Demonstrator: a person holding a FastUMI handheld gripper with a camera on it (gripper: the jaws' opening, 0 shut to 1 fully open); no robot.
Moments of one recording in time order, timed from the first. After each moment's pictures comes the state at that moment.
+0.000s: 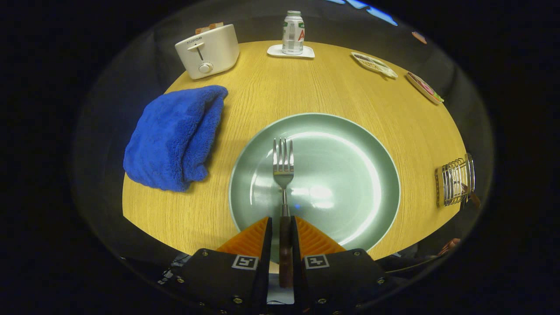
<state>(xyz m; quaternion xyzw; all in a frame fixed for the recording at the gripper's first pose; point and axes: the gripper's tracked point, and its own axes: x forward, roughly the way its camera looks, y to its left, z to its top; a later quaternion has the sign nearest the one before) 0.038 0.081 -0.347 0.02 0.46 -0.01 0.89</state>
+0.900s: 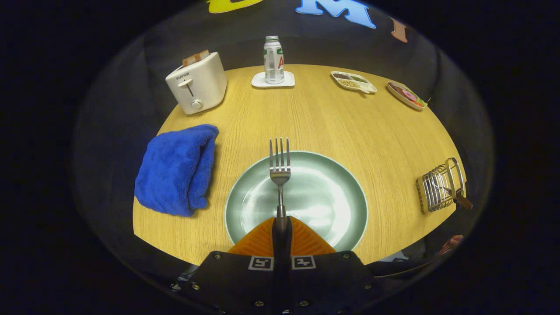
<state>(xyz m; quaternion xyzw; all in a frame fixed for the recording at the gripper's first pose) 0.050 0.049 -0.286 0.05 0.38 -0.05 0.92</state>
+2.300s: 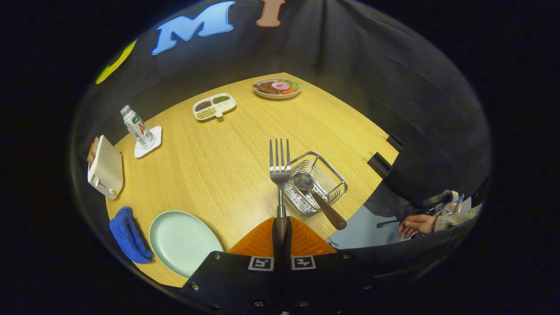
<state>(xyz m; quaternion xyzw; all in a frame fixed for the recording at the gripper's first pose) -0.021 -0.168 -0.245 0.20 0.35 -0.31 0.86</state>
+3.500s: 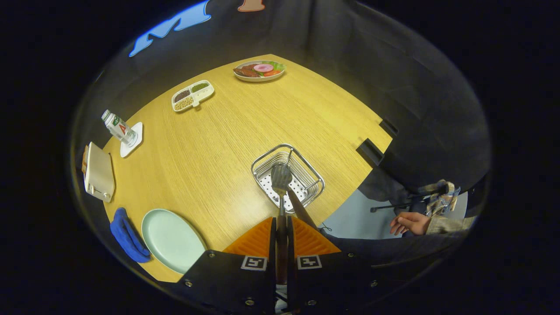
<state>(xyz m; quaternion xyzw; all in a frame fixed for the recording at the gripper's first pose) -0.039 -0.204 -0.249 0.22 0.40 -0.31 0.83</state>
